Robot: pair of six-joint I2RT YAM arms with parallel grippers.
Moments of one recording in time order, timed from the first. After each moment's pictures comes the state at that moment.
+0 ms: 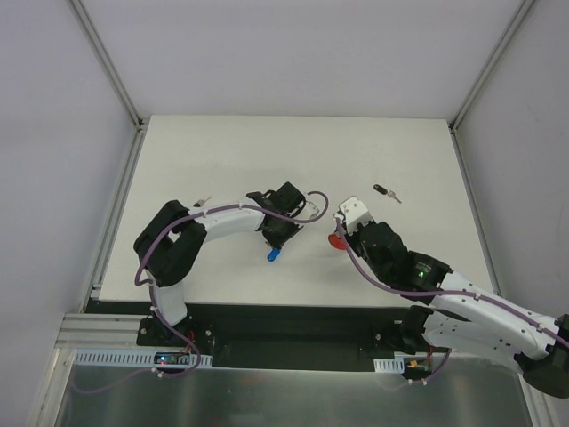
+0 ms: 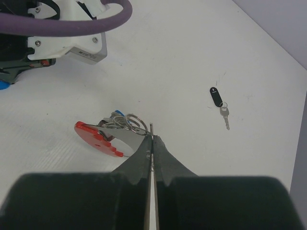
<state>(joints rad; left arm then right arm) -0.80 1.83 1.17 -0.57 0.10 0.08 1.00 0.80 0.67 -0.34 0.59 -0.15</state>
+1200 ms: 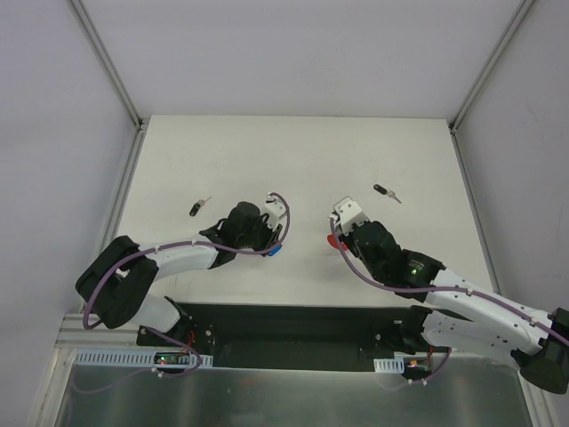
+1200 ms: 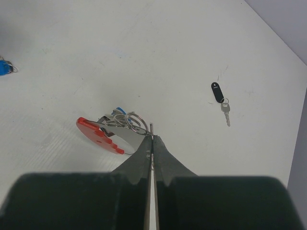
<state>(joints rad) -0.72 1.42 0.59 0.15 0.16 -0.02 1.00 0.85 0.67 -0.34 0.60 -0.15</state>
